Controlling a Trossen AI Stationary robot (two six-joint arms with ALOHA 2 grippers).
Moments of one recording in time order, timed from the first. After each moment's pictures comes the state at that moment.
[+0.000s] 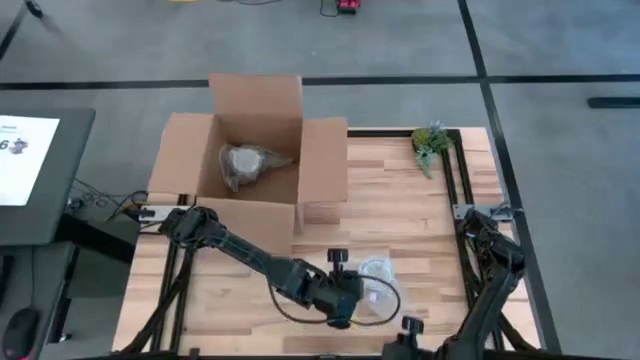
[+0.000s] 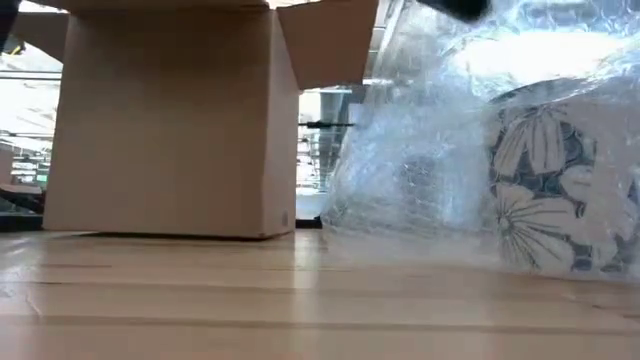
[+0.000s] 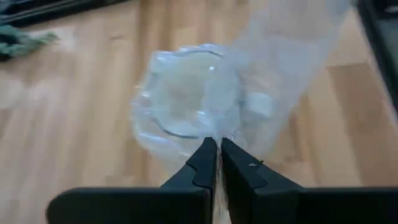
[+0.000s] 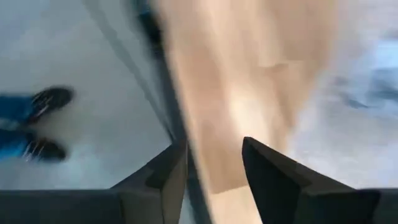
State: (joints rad) left arm -0.46 2.17 2.01 -0.76 -0.52 -0.23; right arm 0.99 2.14 1.97 -1.23 0.44 1.28
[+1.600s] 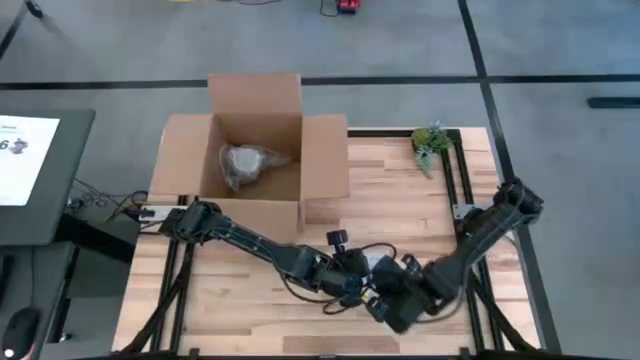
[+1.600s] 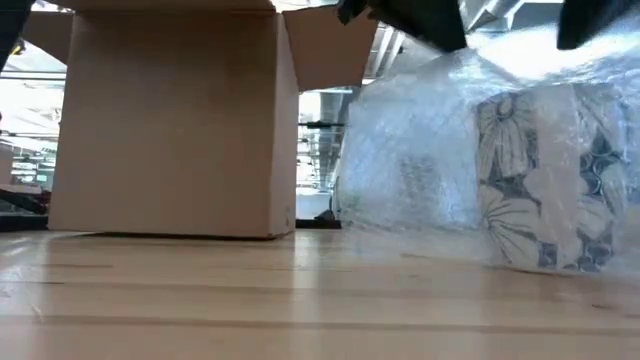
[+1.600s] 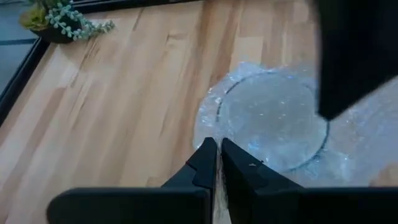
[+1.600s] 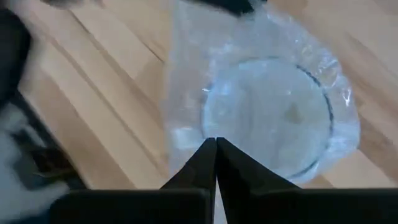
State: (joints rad) left arm -0.40 2.18 2.01 -0.77 -0.62 -0.31; right arm 0.67 1.71 1.40 -0.97 0.37 1.37
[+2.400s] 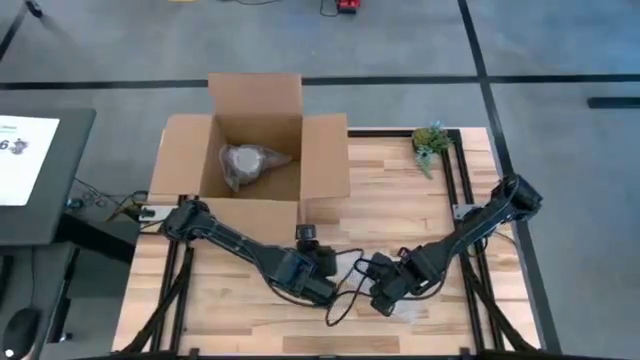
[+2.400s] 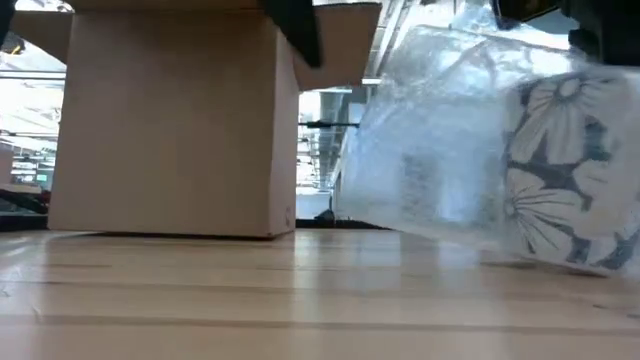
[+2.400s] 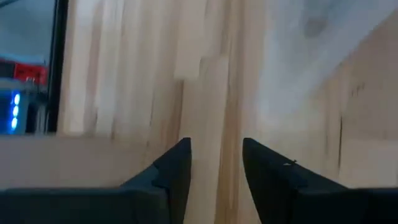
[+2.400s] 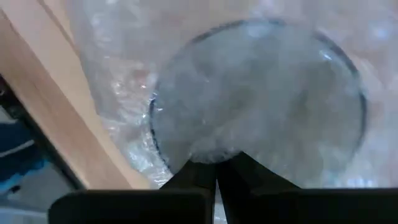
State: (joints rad) left arm -0.48 2.07 2.01 -1.38 -0.63 -0.49; right arm 0.56 1.67 1.26 -0.90 0.06 1.17
